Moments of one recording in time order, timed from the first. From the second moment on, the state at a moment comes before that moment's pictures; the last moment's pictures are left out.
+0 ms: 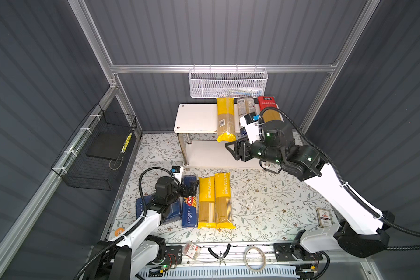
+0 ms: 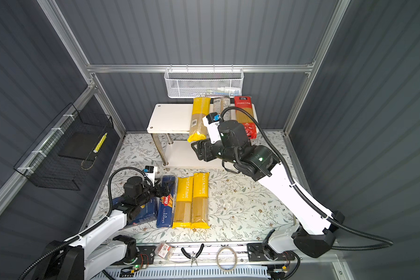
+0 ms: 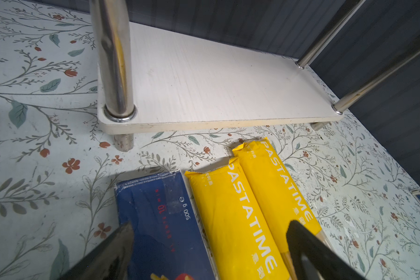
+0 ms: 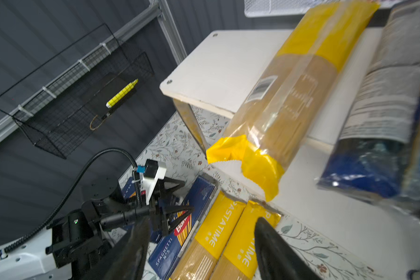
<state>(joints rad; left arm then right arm) -0.28 1.04 0.34 0.24 0.31 -0.24 0.81 1.40 1.72 -0.77 -0.04 0.34</state>
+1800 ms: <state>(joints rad) -0.28 0.77 0.31 0.08 -0.09 -0.15 0.78 1.56 1.72 -0.67 -0.11 0.27</state>
